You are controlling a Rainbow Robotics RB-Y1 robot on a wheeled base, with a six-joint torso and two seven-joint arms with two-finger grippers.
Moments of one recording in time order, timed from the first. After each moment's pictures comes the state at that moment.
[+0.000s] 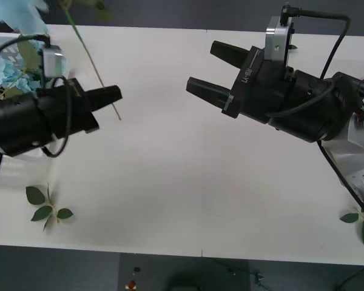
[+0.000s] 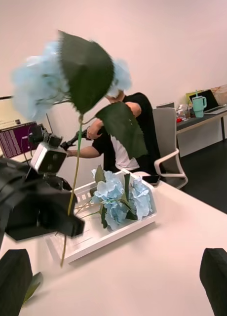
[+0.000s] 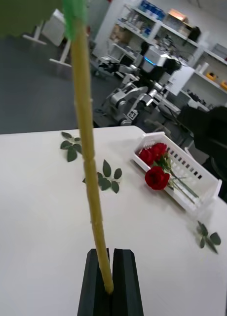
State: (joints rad) right arm -0.29 -0.47 0.14 -1.94 -1.85 0.75 2.66; left arm -0.17 0.56 0.09 -1.85 1.80 0.96 -2.33
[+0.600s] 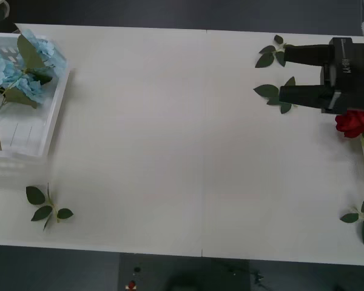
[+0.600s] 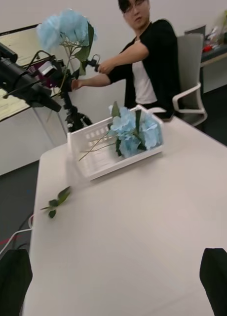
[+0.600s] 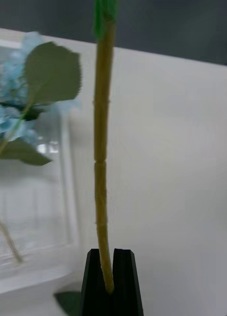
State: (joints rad) right arm -0.29 -1.06 0.03 -1.87 -2.26 1.00 2.62; left arm 0.04 0.89 0.69 -1.86 1.49 1.36 -1.83
